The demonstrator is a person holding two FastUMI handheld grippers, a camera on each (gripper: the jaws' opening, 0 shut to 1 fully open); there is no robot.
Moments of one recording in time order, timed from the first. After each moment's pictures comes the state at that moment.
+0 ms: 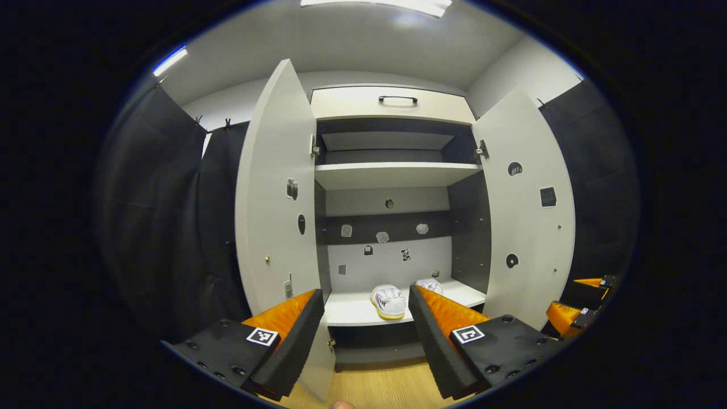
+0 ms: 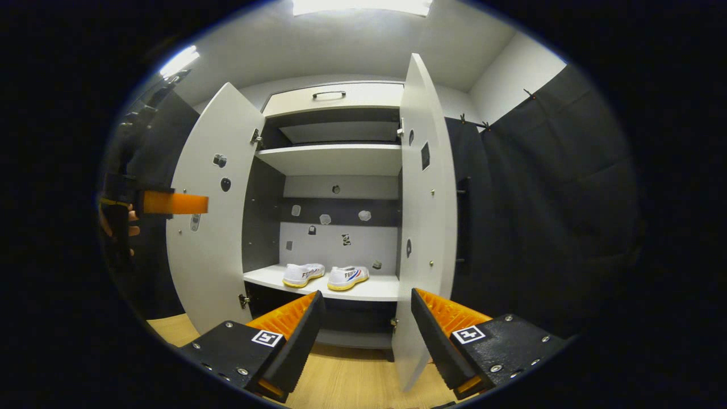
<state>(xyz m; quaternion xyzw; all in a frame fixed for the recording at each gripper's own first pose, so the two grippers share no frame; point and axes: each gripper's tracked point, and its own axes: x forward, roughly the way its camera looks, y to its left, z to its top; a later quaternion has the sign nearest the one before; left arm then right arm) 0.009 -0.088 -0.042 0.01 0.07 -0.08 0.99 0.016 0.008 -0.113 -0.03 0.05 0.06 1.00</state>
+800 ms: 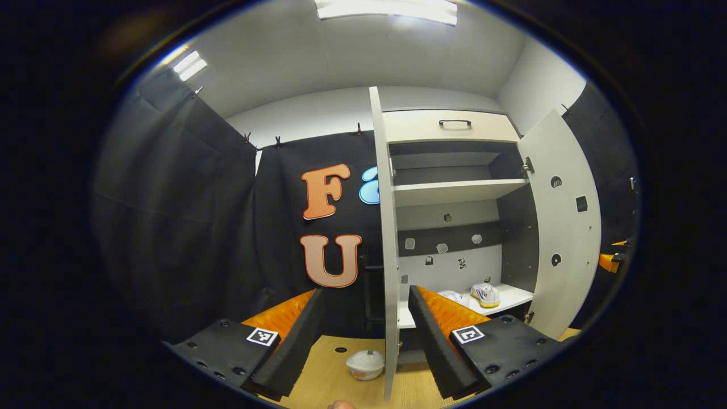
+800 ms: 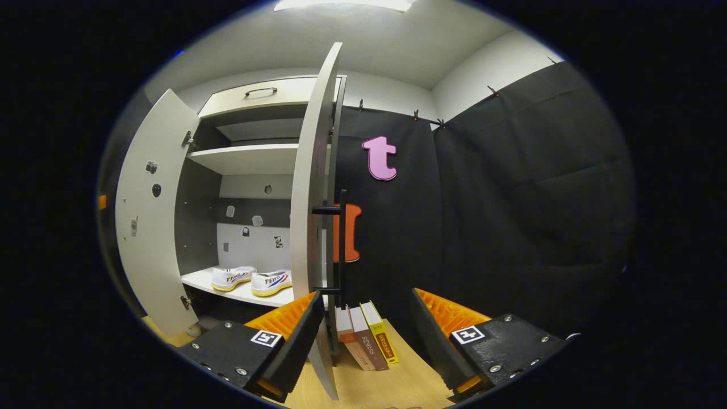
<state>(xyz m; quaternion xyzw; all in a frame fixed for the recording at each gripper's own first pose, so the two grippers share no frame) -0.024 0.050 -0.016 0.03 0.03 0.02 1.00 0.065 -0.097 -0.105 -0.02 0.08 0.00 1.00</state>
